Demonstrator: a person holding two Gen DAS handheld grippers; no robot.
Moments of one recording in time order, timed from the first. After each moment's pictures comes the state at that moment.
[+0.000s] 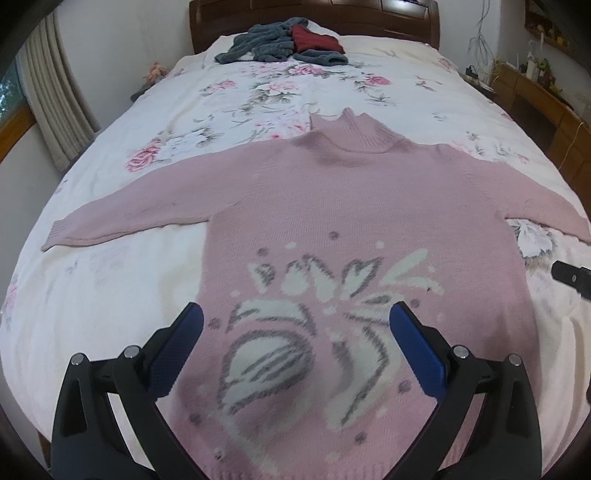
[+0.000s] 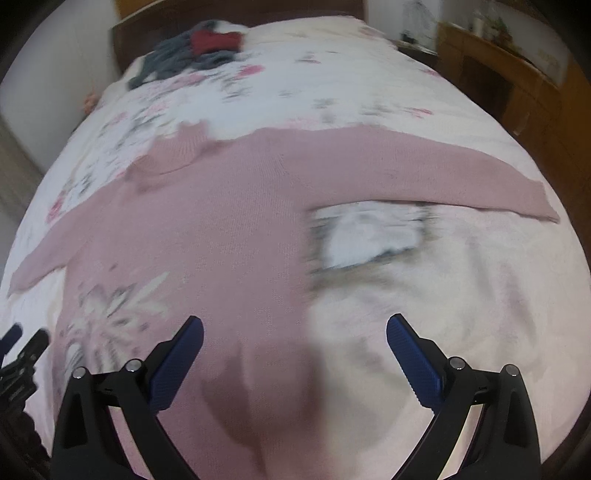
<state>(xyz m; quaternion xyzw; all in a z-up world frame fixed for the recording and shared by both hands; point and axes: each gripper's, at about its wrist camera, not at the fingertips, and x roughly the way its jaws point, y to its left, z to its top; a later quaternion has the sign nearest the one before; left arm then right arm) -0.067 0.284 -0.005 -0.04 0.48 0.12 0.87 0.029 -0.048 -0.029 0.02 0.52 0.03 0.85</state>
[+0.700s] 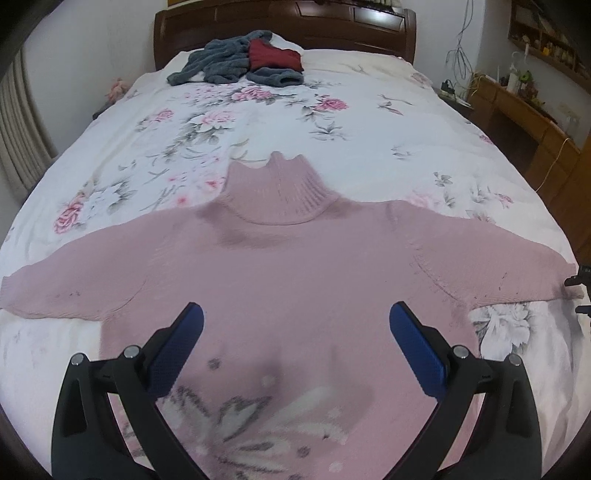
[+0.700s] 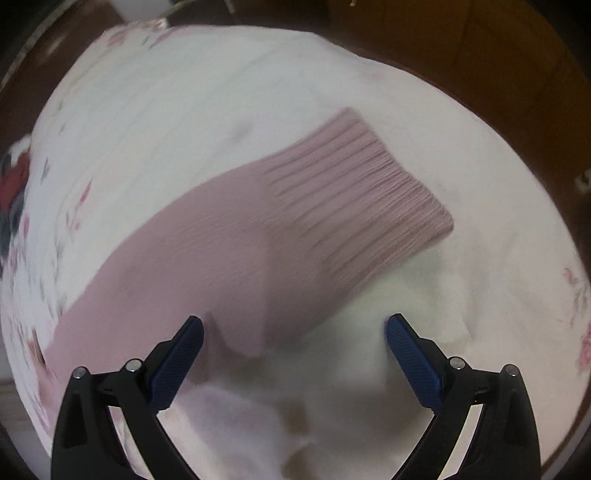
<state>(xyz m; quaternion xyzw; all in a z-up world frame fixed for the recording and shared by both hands) 0.085 0.212 -0.002 -0.05 0.45 0.07 0.89 0.196 -0.406 -0.107 0.26 0.59 -0.17 0.75</state>
